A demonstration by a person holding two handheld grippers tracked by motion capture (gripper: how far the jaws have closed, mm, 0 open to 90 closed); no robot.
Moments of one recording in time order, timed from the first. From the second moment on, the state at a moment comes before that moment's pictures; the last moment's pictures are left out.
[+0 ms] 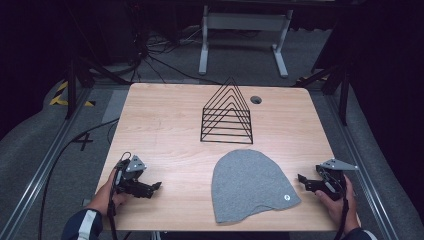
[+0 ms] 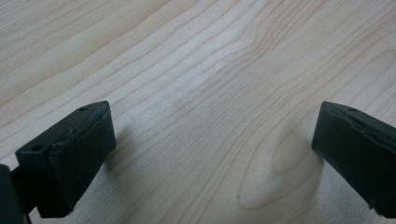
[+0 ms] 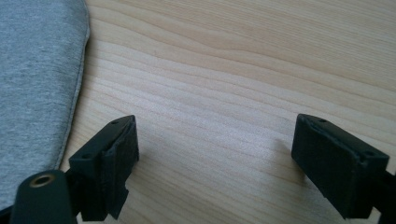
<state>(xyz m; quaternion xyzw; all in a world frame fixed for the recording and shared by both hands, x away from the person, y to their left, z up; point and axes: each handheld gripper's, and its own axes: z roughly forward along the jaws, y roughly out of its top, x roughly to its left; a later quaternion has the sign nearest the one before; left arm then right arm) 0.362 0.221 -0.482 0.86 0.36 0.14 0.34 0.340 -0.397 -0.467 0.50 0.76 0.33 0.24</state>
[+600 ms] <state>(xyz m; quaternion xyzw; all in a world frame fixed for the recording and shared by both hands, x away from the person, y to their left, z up) 0.360 0.200 -0.469 0.89 0.30 0.11 0.32 0.346 -0.397 -0.461 0.49 0.79 0.31 0.21</state>
